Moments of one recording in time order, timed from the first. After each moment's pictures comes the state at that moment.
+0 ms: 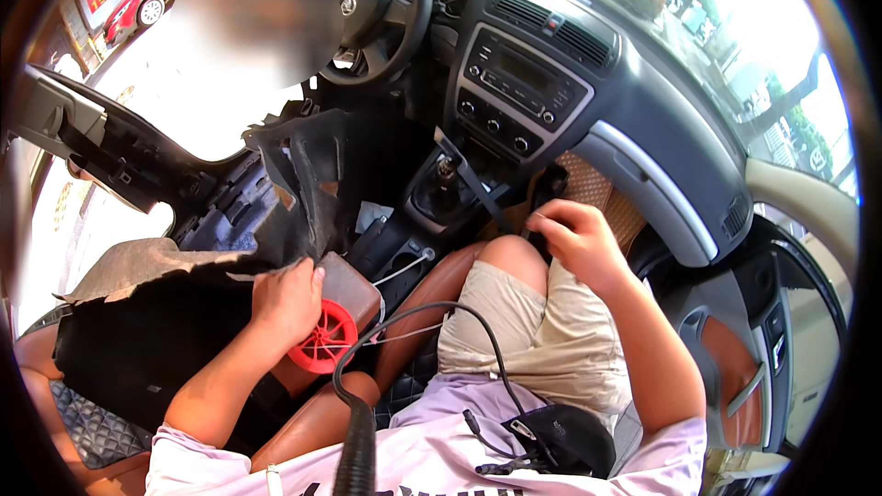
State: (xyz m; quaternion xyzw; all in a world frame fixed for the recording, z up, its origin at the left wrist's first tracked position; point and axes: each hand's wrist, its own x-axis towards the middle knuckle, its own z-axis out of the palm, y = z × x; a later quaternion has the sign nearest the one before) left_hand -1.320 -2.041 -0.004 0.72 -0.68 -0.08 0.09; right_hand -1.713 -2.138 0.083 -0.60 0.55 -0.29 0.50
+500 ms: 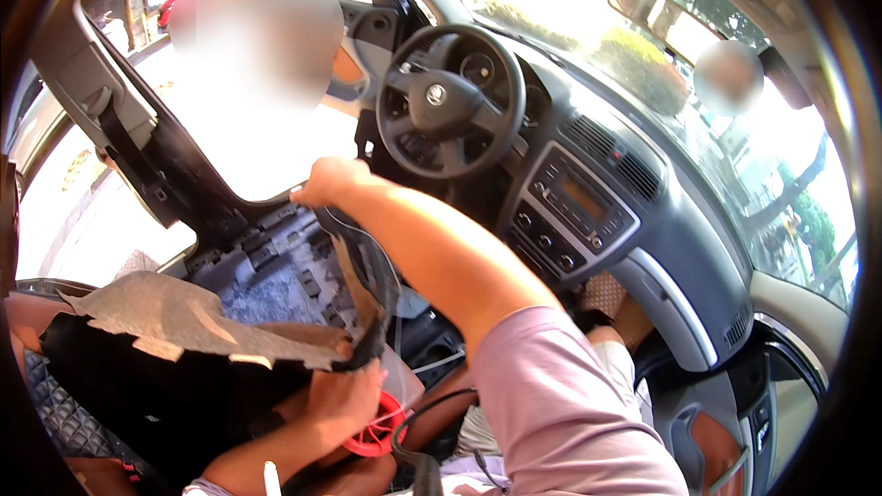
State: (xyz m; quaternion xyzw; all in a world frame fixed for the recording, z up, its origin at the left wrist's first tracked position) left_hand -1.306 -2.030 -0.015 0.68 -0.69 -0.06 0.24; right_hand -1.233 -2.327 0.090 -0.91 0.40 0.03 0.12
